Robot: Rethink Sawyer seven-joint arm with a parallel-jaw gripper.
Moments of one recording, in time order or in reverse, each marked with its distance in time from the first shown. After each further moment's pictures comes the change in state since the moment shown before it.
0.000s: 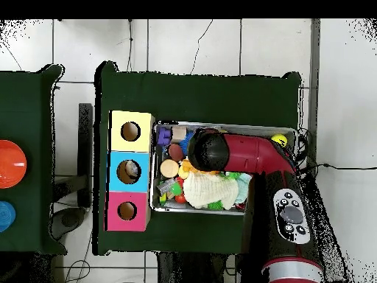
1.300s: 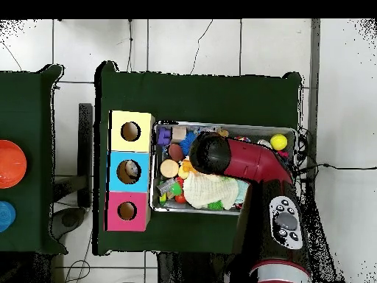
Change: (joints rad) arm 0.073 0.032 -0.129 0.018 0.169 -0.036 0.000
